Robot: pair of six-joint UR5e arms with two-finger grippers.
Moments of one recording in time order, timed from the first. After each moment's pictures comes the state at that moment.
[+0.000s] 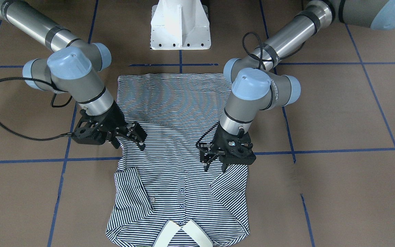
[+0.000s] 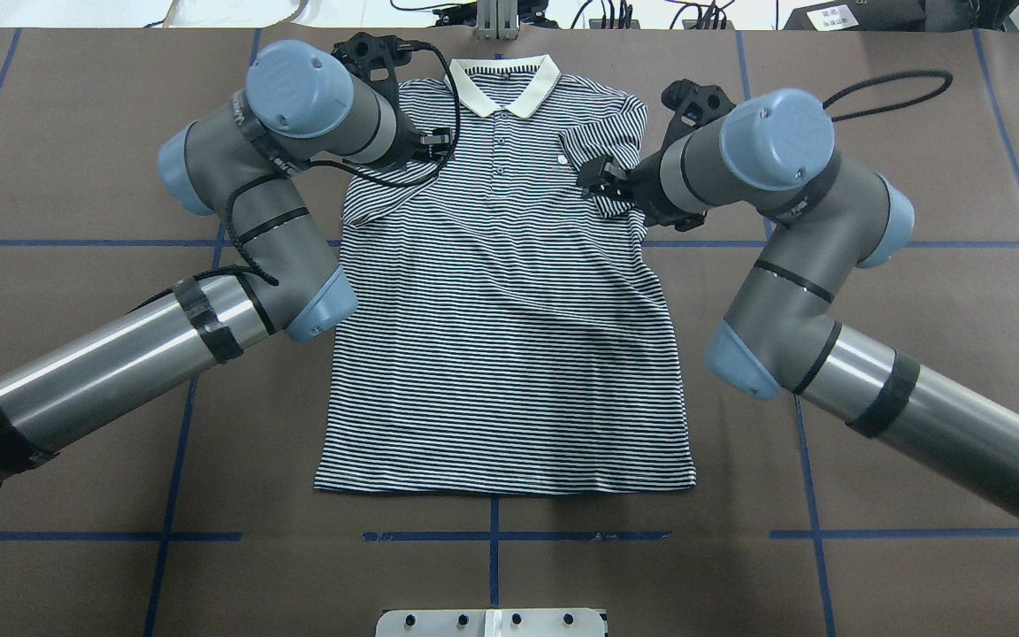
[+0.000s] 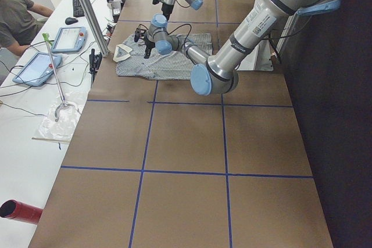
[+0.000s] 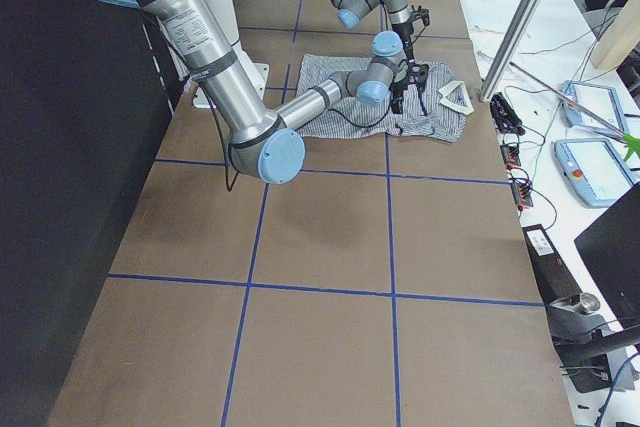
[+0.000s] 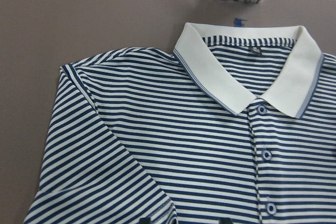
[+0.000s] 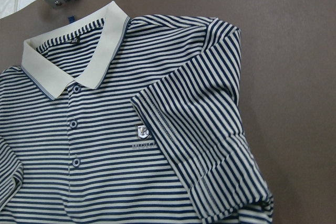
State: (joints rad) left arm -0.73 -2.37 -1.27 -2.17 -1.81 -1.17; right arm 0.69 -1.04 1.59 -1.06 1.82 1.52
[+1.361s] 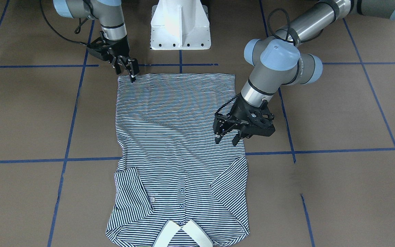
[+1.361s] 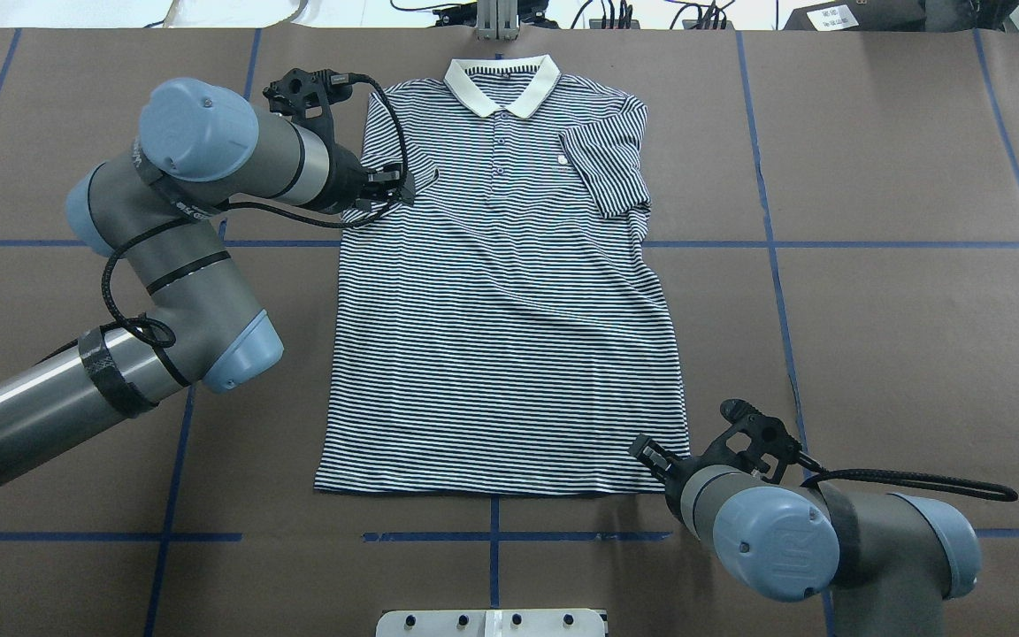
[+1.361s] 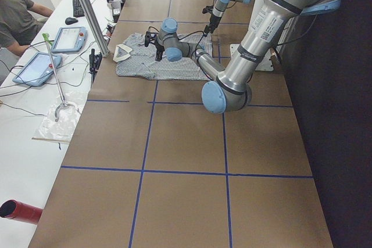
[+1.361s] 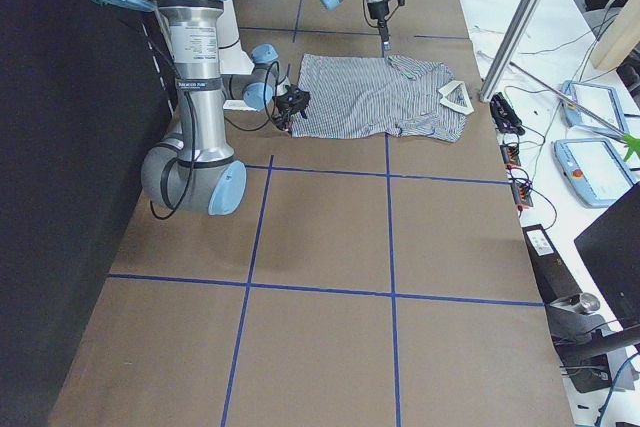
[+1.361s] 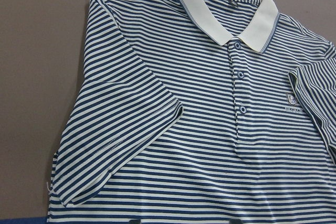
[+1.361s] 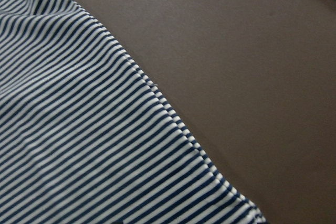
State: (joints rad) left arm -0.73 -2.20 -1.49 -2.18 -1.88 -1.24; right arm 0.16 -1.40 2.02 -1.40 1.39 2.13
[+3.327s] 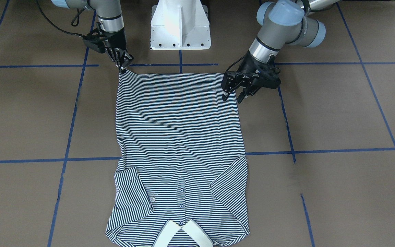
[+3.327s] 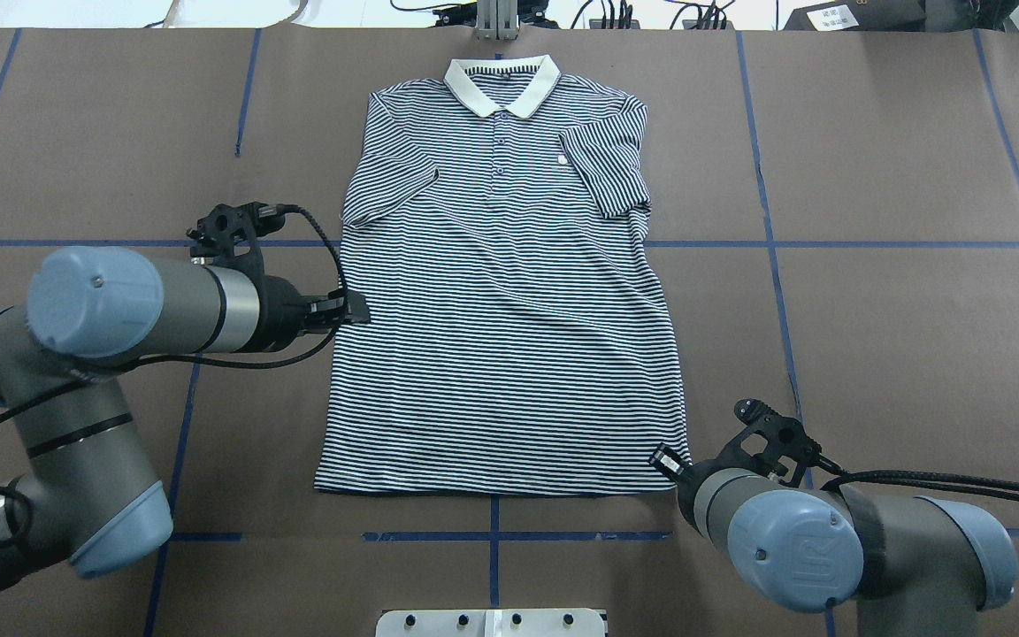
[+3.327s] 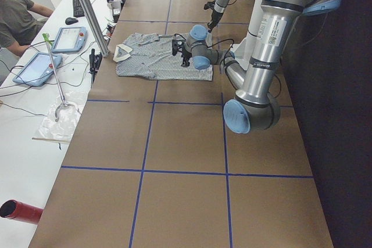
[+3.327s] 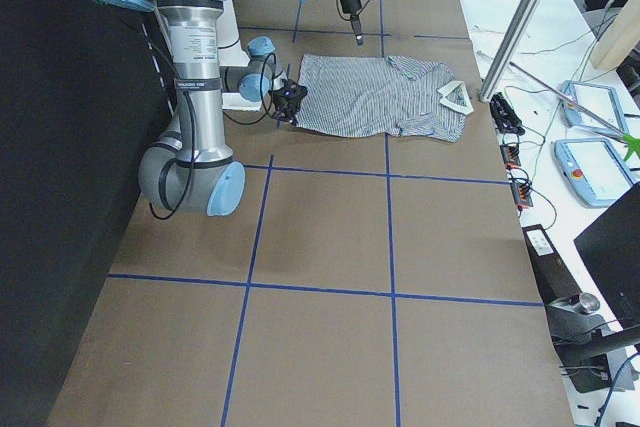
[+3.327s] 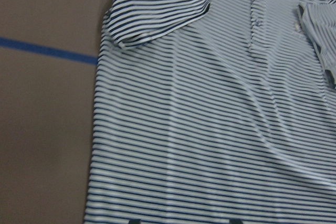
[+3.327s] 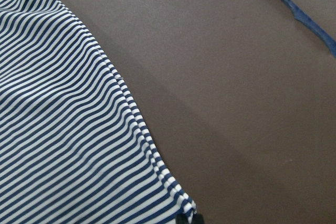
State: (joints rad) left arm -0.51 -1.84 -1.92 -2.10 -1.73 -1.46; right arm 0.15 -1.42 2.11 -1.50 1.40 2.13
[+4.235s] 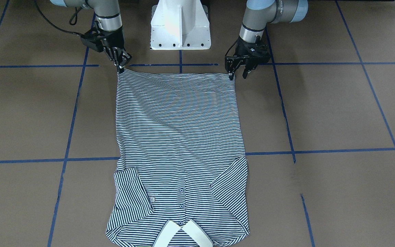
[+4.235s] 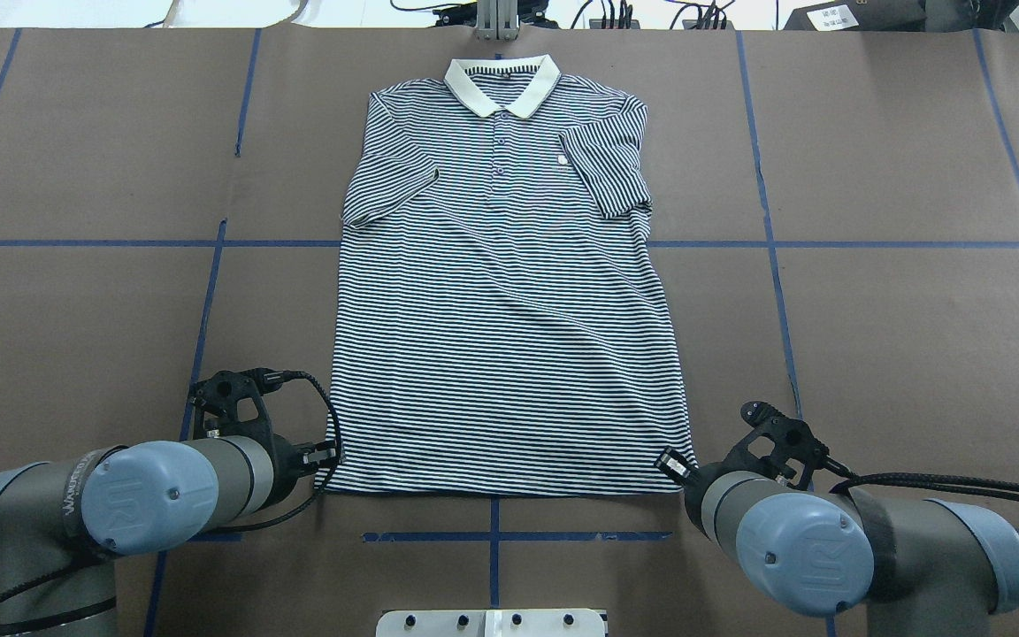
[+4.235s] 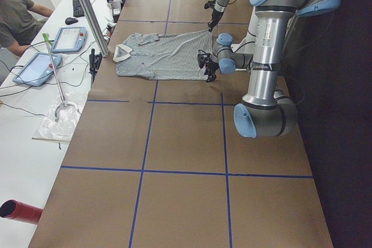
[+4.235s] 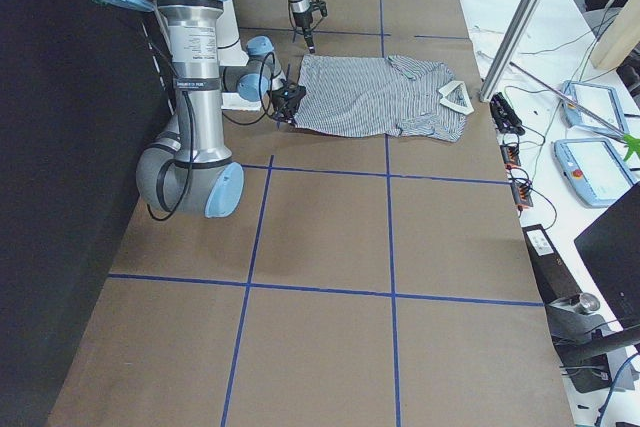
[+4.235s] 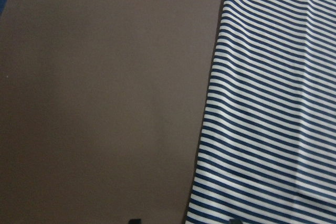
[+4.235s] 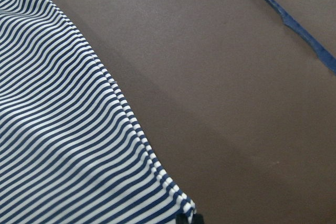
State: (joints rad) left arm -0.24 -1.75 -2.00 -1.86 -1.52 -1.62; right arm 0.15 -1.44 2.12 -1.50 1.40 2.13
